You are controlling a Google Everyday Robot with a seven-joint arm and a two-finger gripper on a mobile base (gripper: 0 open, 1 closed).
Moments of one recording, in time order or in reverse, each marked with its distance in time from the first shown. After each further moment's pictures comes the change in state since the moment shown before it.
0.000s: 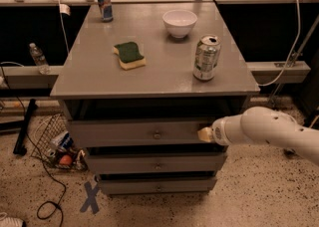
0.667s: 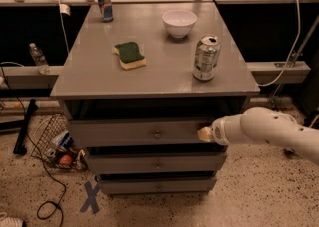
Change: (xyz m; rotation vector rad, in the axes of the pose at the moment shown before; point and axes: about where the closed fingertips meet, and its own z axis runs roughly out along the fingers) arm 0.000 0.000 0.000 0.000 0.000 0.000
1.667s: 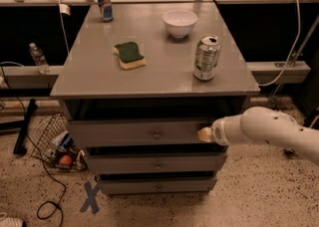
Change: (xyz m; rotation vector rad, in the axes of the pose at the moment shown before) arm 0.000 0.000 0.000 0.000 0.000 0.000
